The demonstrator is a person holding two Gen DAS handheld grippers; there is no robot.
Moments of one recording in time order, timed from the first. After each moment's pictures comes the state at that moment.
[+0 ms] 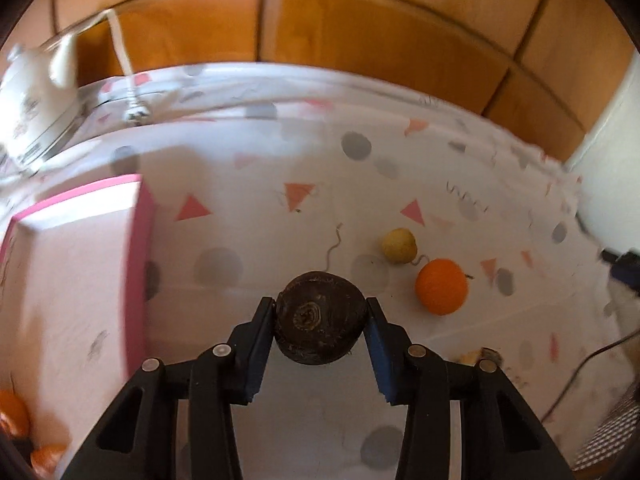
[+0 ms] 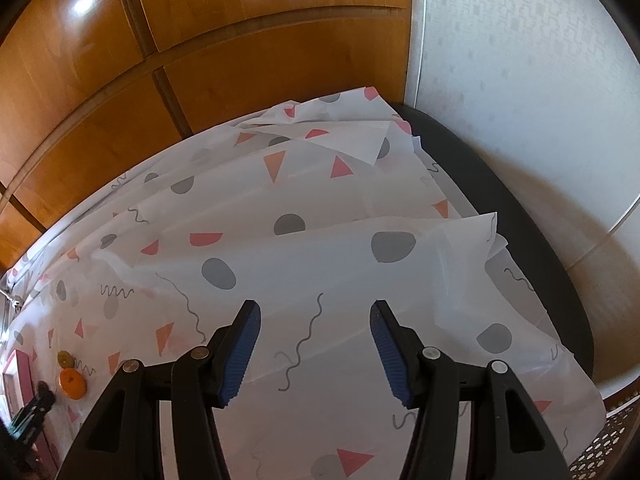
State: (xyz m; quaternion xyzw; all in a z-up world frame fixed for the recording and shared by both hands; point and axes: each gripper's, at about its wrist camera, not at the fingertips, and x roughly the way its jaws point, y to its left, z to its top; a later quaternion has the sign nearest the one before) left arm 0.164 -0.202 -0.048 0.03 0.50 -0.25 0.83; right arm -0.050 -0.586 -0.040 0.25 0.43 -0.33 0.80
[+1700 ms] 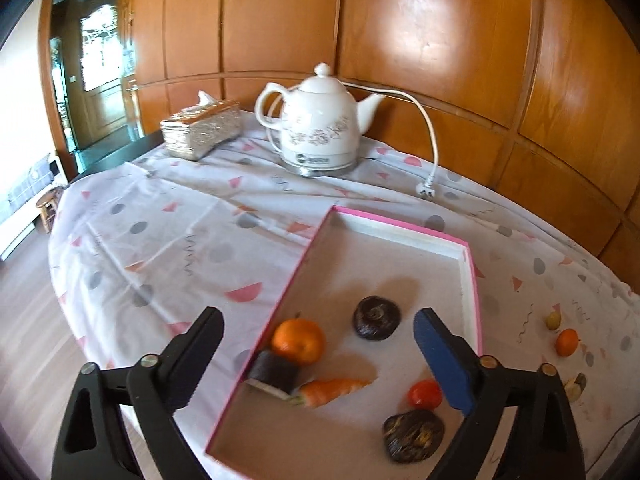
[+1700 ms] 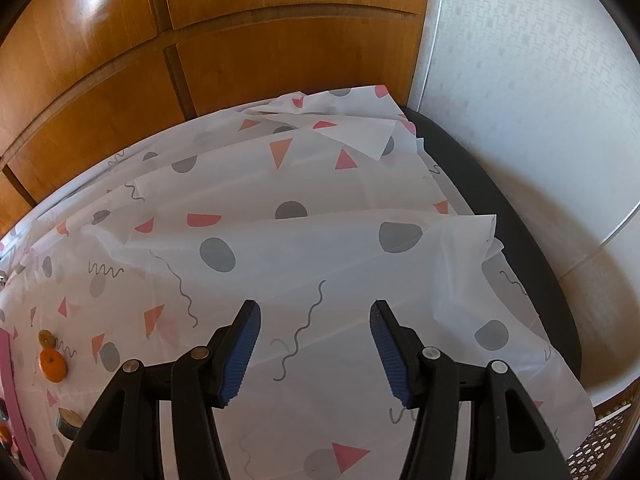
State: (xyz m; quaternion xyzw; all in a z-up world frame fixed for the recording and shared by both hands) left arm 0.083 0.023 0.004 -0.05 0.38 0.03 0.92; right arm -0.047 -0.573 -0.044 0.21 0.45 -0.34 0.80
